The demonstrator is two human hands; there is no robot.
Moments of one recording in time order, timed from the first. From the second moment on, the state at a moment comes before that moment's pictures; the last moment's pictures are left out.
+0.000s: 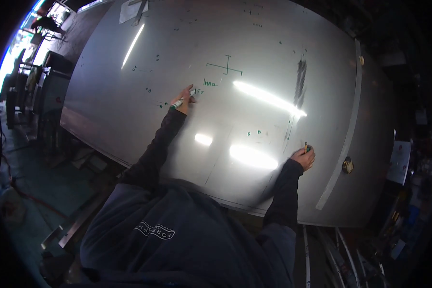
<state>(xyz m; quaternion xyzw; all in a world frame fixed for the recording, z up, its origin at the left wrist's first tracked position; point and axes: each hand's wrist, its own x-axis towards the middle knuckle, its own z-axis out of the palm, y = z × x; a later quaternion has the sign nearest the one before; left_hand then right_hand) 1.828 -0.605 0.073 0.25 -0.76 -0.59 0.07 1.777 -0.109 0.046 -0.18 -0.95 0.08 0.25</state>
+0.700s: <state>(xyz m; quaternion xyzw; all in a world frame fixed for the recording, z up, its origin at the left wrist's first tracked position) 1.794 -0.626 0.057 0.21 -0.87 -0.43 0.14 1.782 -0.108 0.046 -0.18 -0.95 0.07 0.24</state>
